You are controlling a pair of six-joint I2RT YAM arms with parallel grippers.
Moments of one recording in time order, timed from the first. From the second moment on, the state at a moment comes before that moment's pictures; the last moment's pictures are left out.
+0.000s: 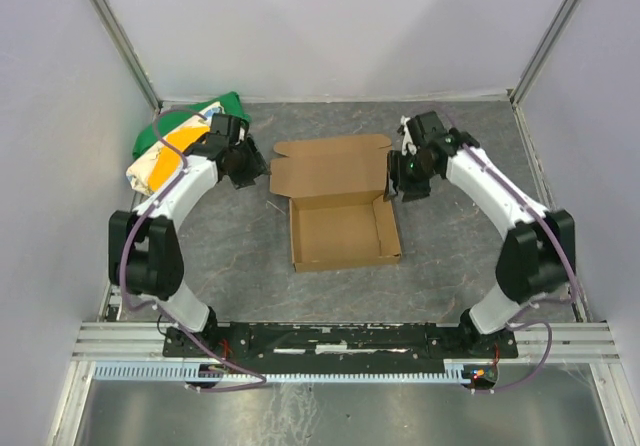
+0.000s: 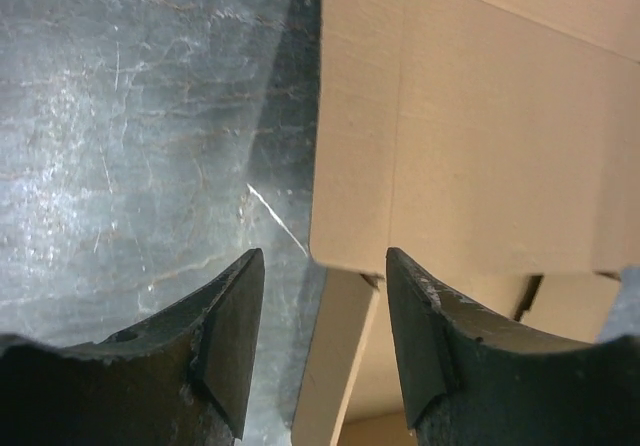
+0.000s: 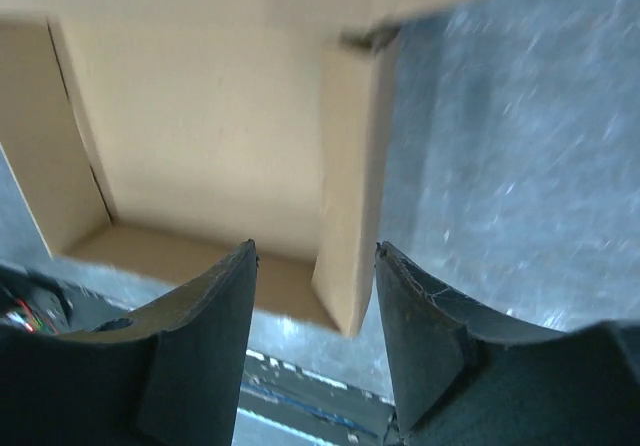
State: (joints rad) left arm -0.20 1.68 1.29 -0.57 0.06 -0.63; right arm 0.29 1.70 1.45 -0.90 -0.21 0.34
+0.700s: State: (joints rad) left arm -0.31 1.31 0.88 -0.49 0.32 -0.49; right arm 0.45 1.72 1.24 -0.84 -0.08 0.36
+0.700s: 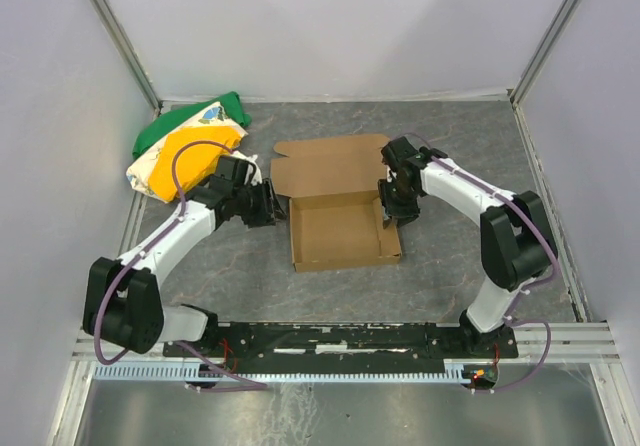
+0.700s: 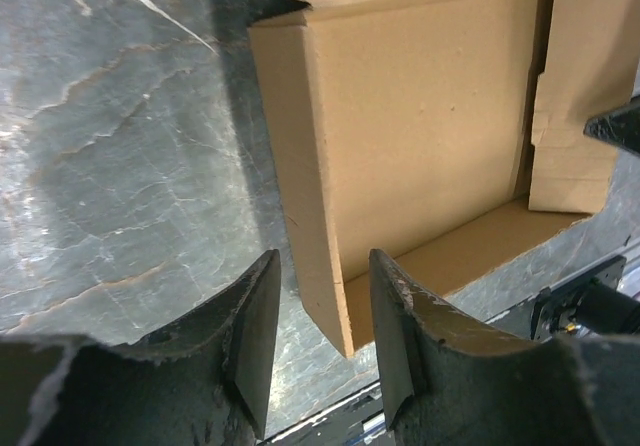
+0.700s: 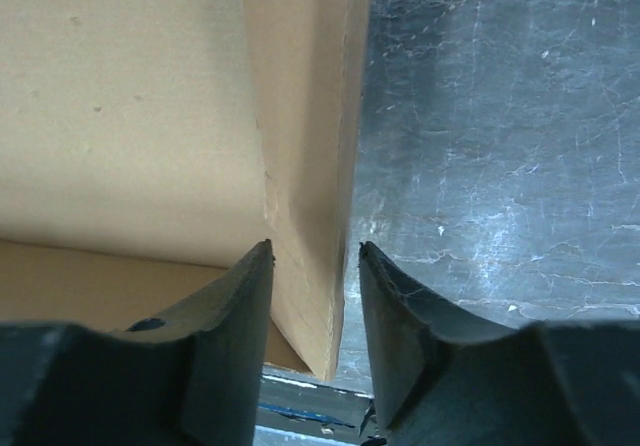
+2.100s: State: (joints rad) left arm -0.56 1.53 1.07 -0.66 0.03 -0.48; right arm 0.66 1.83 1.30 -0.93 0.47 0.51
